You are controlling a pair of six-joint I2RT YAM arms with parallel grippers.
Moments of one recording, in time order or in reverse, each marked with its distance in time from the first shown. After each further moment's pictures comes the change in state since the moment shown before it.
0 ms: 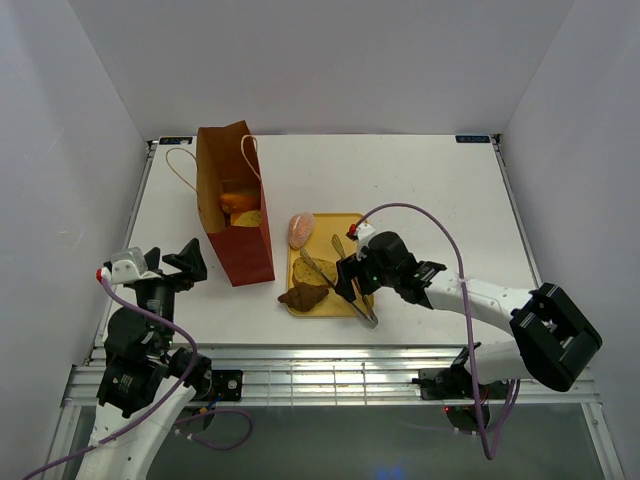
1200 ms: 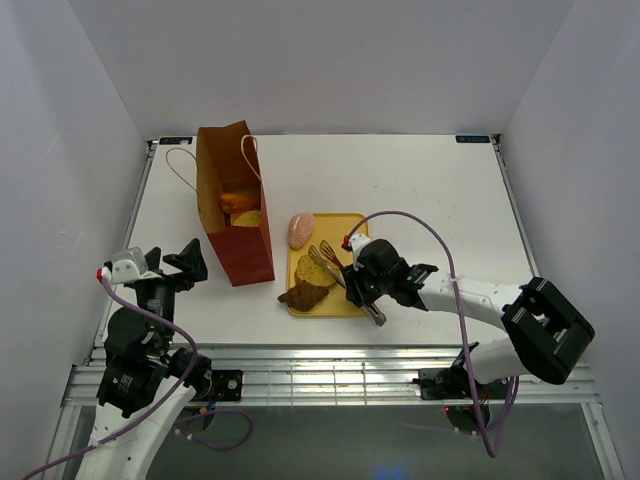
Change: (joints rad) left arm -0.003 0.000 0.000 0.000 0.005 0.000; right arm 0.049 0.049 0.001 -0.082 0.086 -0.033
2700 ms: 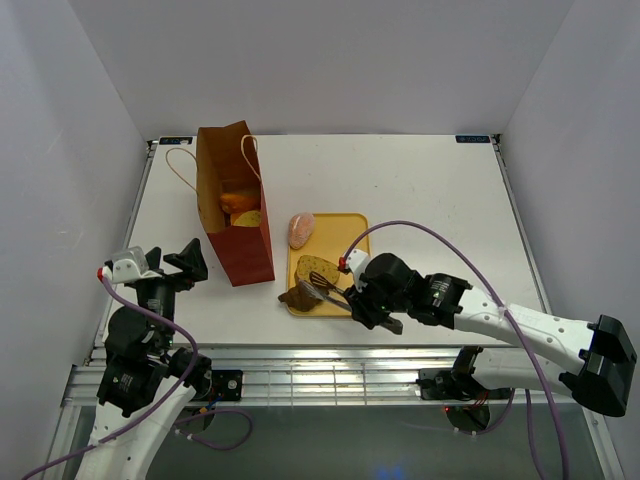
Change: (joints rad) left arm 0.000 0.003 0.000 0.000 -0.001 0.000; right arm 0.219 -0.323 0.121 -0.445 0.031 -0.075
